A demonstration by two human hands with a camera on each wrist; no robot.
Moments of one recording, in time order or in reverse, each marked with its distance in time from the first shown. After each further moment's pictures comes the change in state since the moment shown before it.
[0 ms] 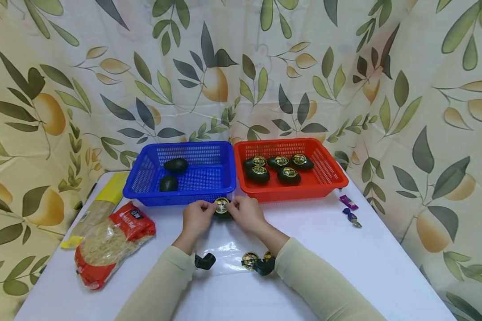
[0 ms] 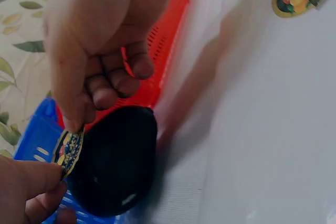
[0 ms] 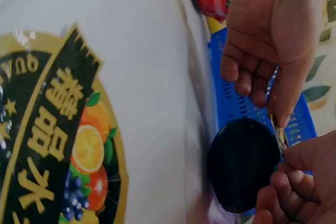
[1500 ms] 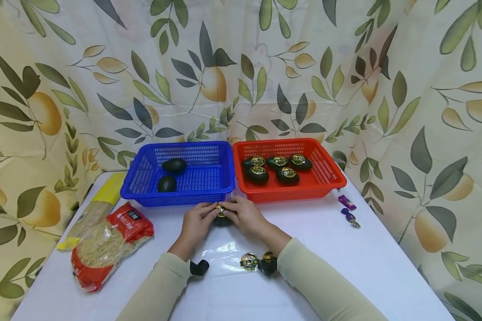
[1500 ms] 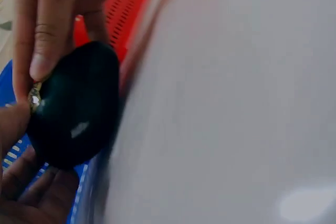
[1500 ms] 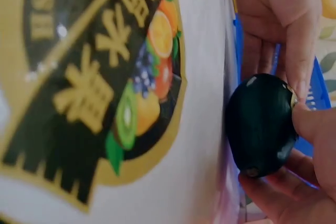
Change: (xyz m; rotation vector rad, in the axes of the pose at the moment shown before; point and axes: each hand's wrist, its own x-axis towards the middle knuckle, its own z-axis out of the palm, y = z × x) left_hand 0.002 -0.036 0.011 -0.101 -0.096 0.274; right_hand -0.003 0.020 0.005 -0.110 -0.084 -0.396
